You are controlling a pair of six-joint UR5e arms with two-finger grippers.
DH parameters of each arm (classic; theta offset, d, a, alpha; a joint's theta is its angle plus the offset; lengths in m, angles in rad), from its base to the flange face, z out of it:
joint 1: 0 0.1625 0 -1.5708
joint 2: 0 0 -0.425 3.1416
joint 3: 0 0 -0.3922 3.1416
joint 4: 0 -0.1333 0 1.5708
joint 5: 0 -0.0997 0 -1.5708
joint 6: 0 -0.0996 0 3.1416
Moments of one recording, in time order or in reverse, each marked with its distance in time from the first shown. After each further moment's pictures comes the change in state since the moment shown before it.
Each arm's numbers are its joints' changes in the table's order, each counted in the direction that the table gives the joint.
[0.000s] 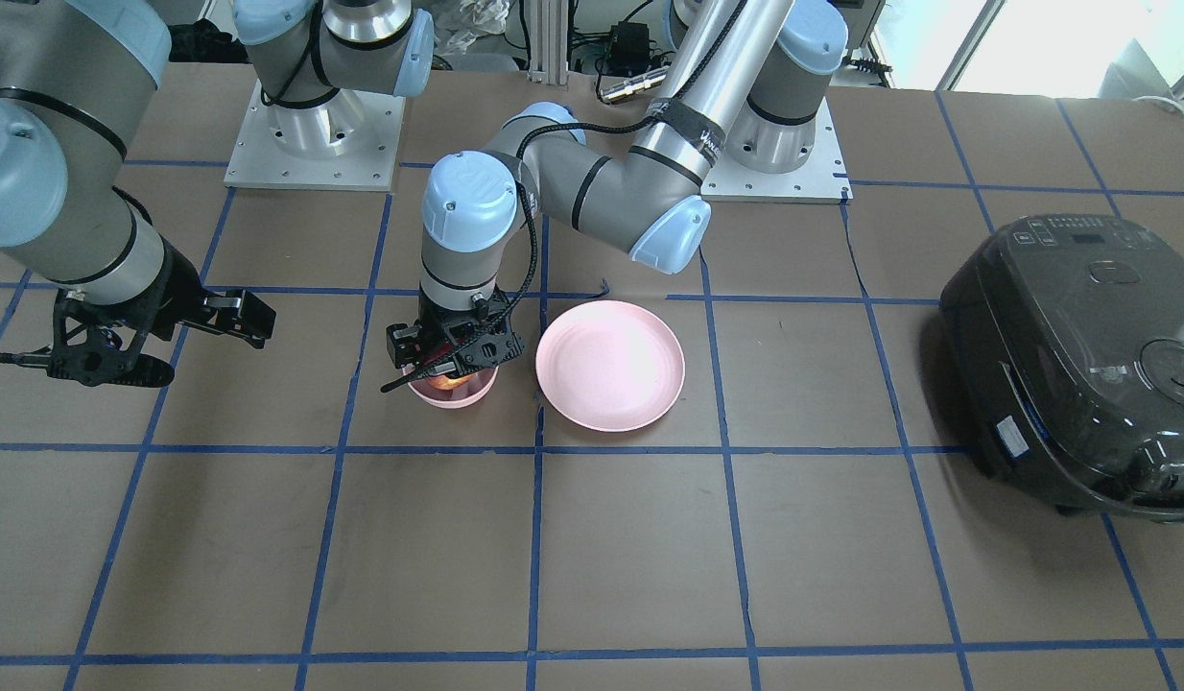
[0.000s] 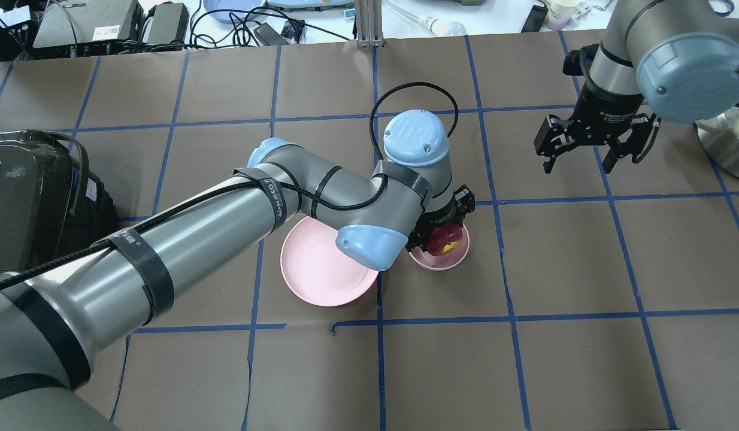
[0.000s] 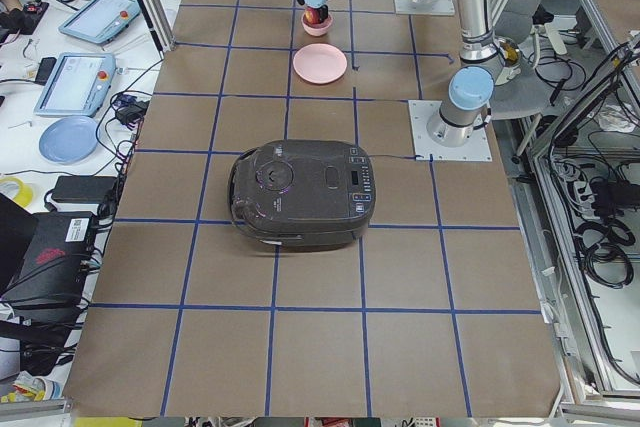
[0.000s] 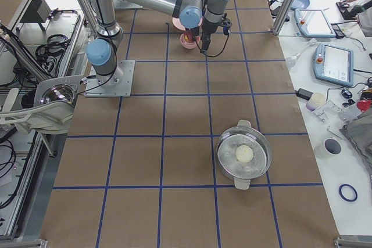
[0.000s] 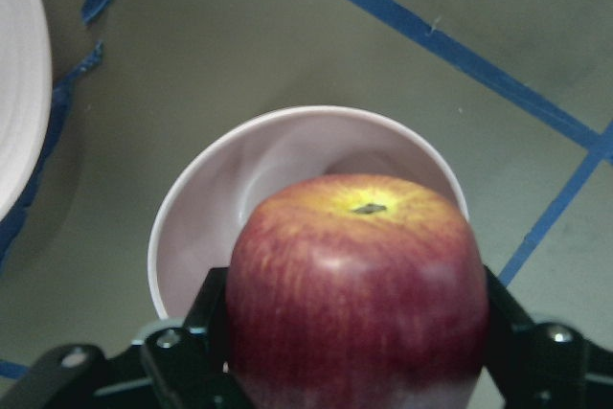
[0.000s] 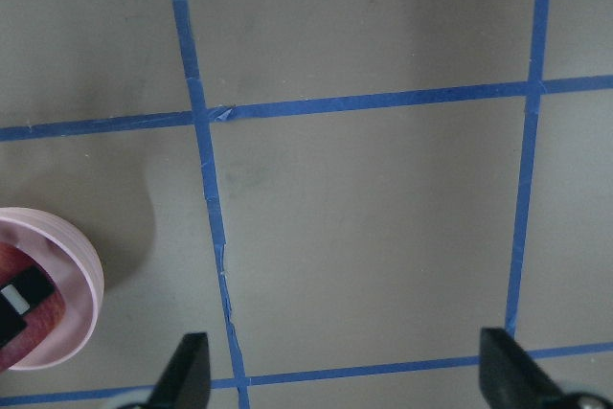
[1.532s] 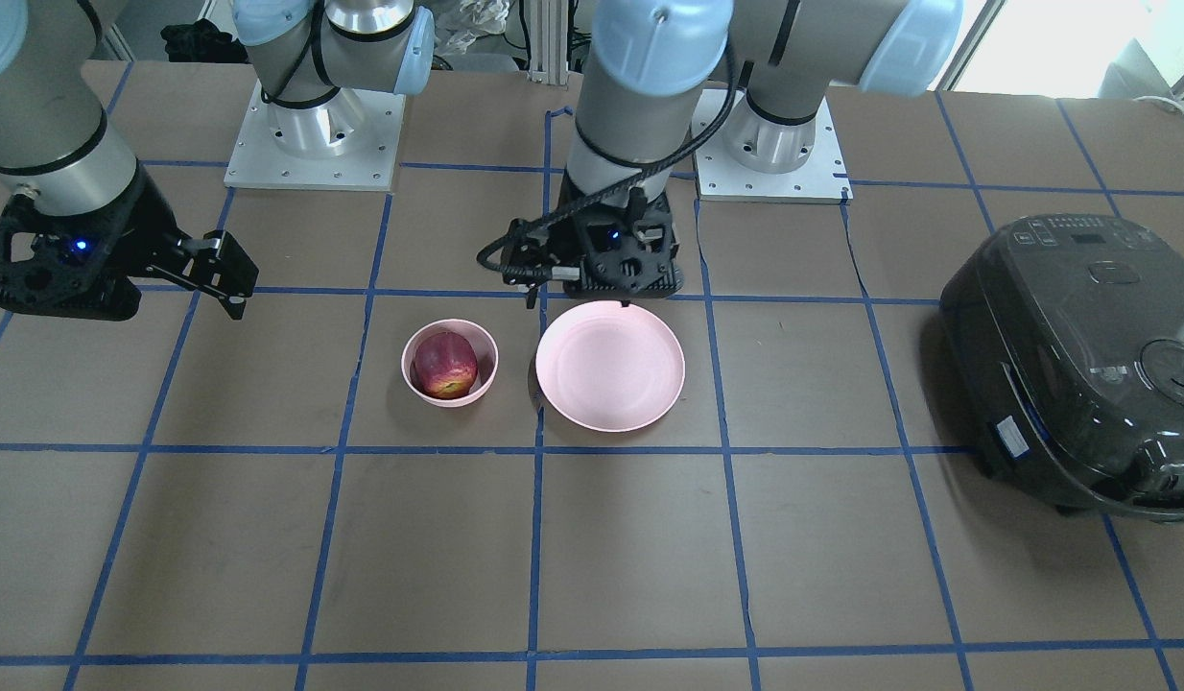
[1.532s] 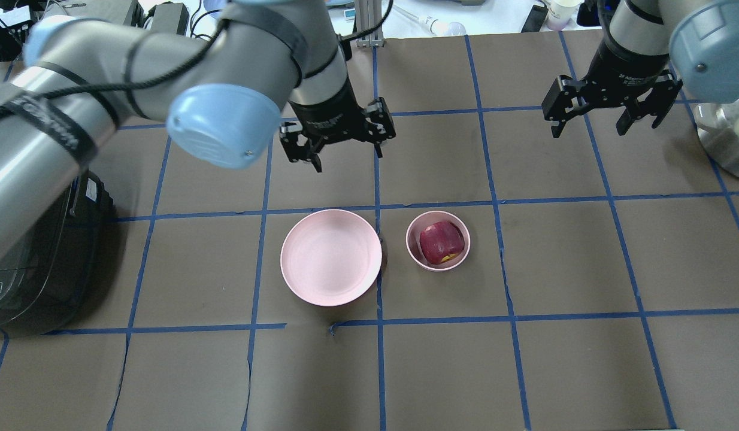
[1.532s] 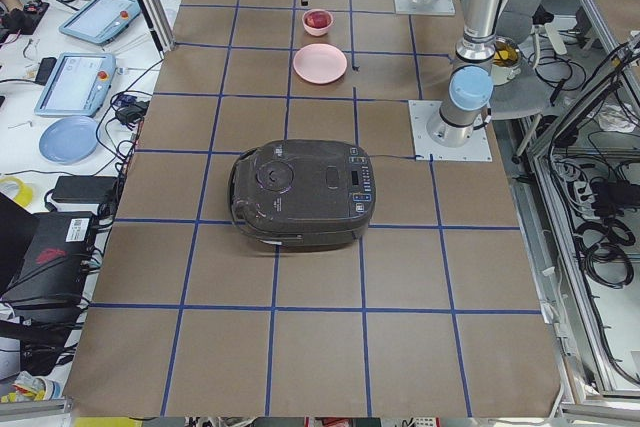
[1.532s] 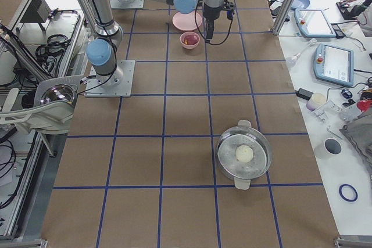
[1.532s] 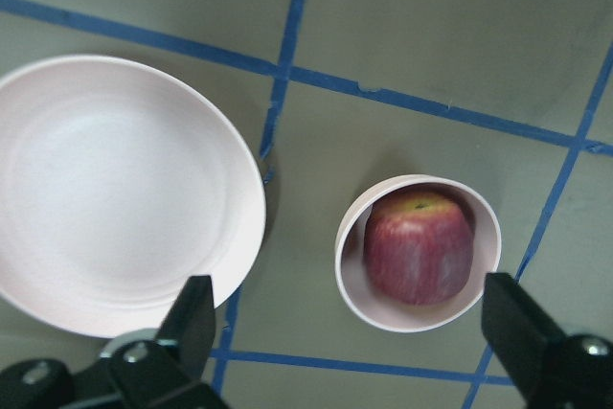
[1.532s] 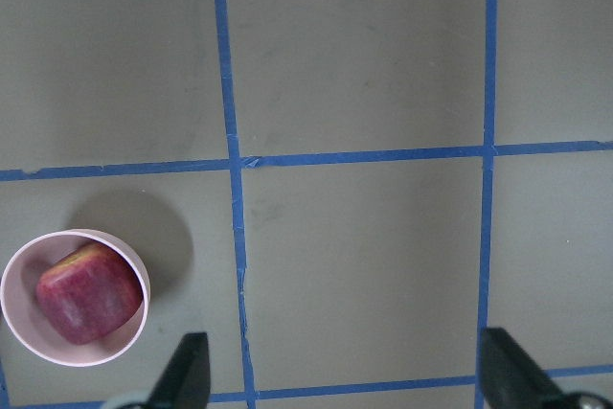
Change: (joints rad) left arm 0.261 -0.341 0.179 0.537 -0.086 -0.685; right arm 0.050 0.106 -0.072 0.002 -0.003 -0.001
